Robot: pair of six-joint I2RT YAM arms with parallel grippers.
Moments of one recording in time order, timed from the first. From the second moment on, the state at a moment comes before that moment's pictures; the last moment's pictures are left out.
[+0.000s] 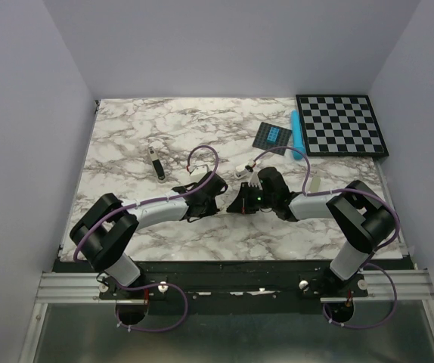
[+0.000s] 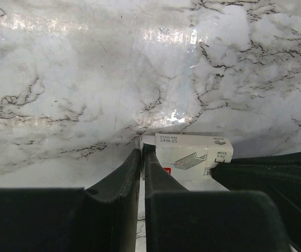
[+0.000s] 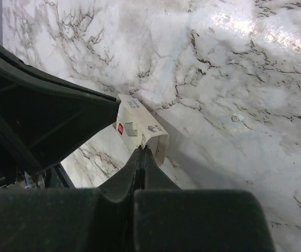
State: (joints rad) left arm -0.81 1.57 0.82 -0.28 -0.26 -0.92; right arm 0.66 1.70 0.65 0.43 -0.44 0.65
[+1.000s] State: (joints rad) left arm -0.81 1.57 0.84 -0.33 -0.30 -0.91; right arm 0.65 1.66 0.65 0.33 -0.36 0.63
